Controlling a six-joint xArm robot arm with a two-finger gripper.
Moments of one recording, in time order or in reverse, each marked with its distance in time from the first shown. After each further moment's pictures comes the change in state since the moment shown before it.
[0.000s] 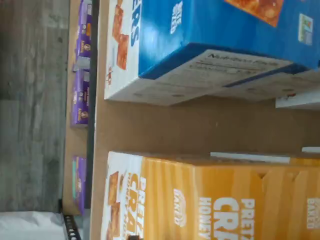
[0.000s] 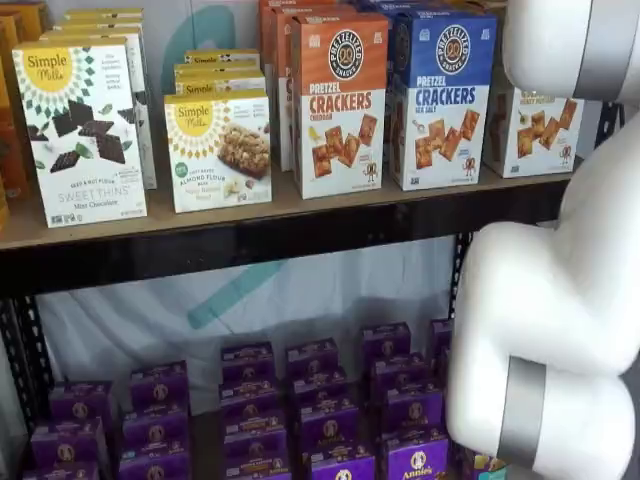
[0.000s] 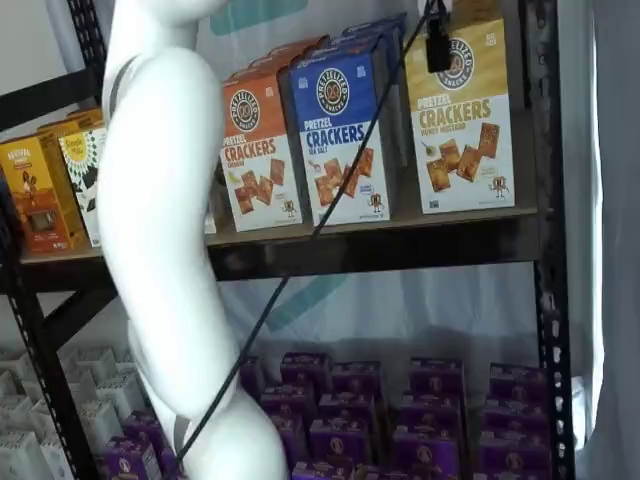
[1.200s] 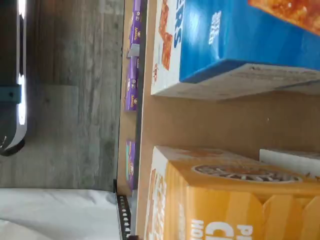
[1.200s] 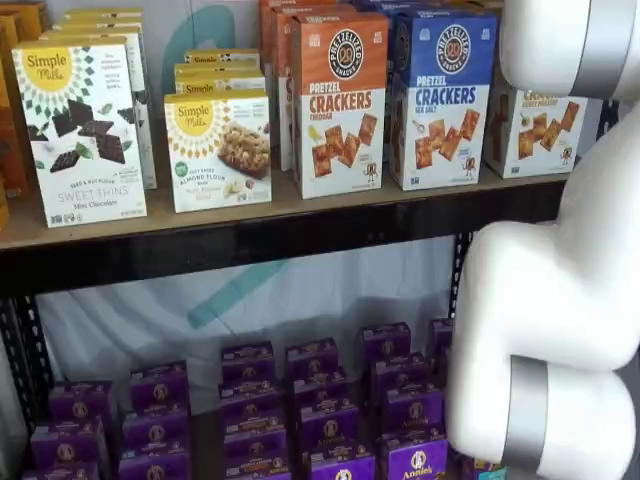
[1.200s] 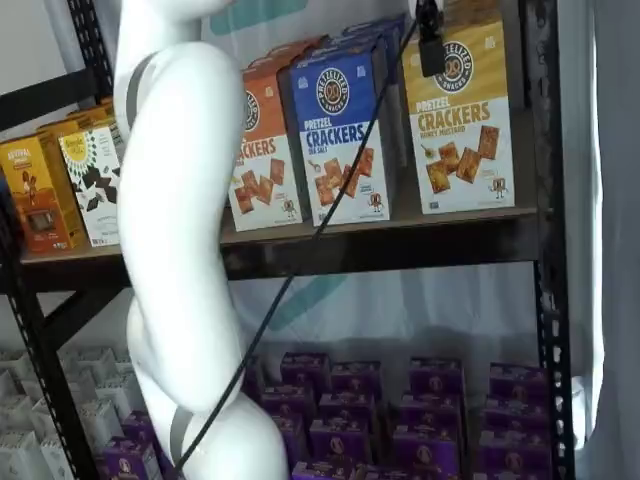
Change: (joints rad) arm 0.092 0.066 -0.116 -0.165 0.145 0.060
